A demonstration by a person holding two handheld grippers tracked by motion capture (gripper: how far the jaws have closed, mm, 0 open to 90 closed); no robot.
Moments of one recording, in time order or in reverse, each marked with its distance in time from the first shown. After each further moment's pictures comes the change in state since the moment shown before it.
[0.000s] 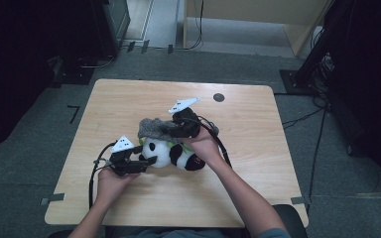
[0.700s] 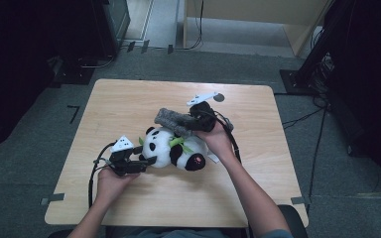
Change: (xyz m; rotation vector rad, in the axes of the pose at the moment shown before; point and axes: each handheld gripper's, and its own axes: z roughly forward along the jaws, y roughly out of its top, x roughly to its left) left arm 0.000 0.000 -0.001 0.010 -0.005 -0.009; right arm -0.042 -0.017 -0.025 0.007 -0.109 0.094
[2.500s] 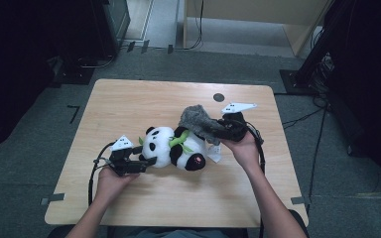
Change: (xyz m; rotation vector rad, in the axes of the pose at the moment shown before) left arm 0.003 0.000 0.001 0.013 -0.020 -0.023; right arm -0.021 -0.056 -0.068 -0.122 -0.017 0.097
